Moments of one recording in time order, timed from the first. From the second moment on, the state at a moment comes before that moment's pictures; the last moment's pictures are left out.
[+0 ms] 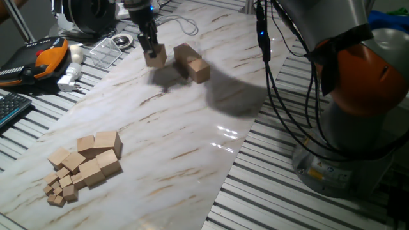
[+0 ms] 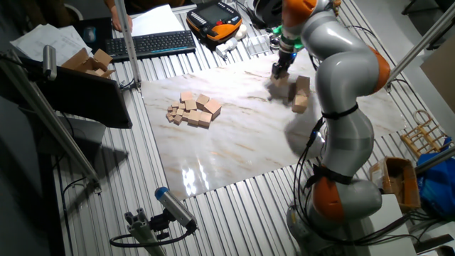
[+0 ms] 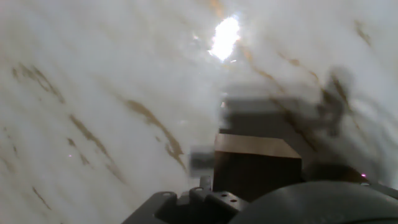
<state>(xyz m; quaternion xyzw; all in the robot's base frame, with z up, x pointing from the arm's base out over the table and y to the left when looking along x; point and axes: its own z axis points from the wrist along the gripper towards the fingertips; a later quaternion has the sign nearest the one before) 0.641 -0.114 0.148 0.17 -0.98 -0.03 0.08</state>
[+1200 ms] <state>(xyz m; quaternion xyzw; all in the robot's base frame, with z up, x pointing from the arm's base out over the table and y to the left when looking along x) 0.642 -0.057 0.150 -0.04 -0.99 -0.07 0.12</state>
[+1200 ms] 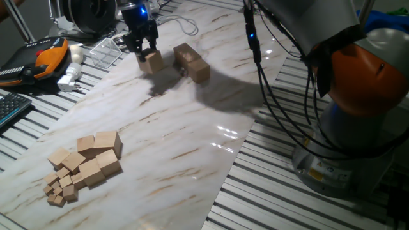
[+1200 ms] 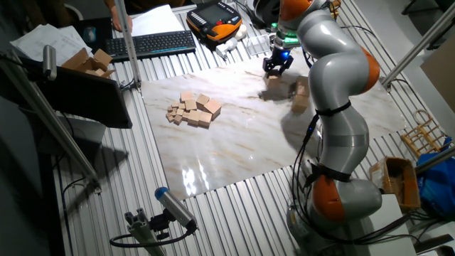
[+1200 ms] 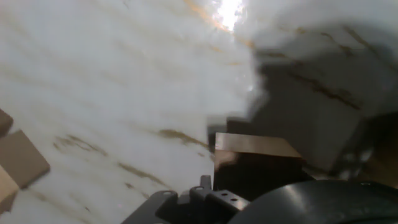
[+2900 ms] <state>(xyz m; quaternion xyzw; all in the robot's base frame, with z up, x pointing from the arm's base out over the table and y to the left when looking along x) 0.621 -0.016 0.156 -0.33 -0.94 -0.05 0.05</state>
